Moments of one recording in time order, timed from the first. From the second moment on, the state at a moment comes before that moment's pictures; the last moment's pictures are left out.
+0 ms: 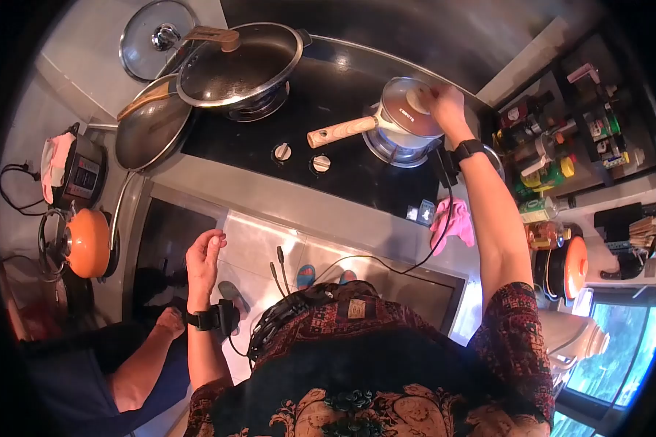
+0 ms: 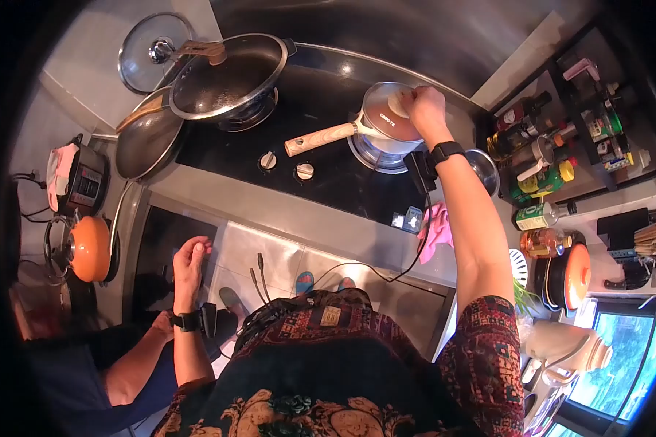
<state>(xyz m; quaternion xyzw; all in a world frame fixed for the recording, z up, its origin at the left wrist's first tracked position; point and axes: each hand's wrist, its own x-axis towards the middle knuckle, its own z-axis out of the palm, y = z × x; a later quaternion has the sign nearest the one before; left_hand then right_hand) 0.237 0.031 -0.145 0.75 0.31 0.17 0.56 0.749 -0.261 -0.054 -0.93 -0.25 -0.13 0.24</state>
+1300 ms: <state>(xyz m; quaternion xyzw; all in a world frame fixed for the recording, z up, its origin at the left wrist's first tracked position) 0.339 -0.115 -0.087 0.84 0.17 0.04 0.51 0.537 -0.362 -0.194 -0.92 -0.33 -0.05 0.22</state>
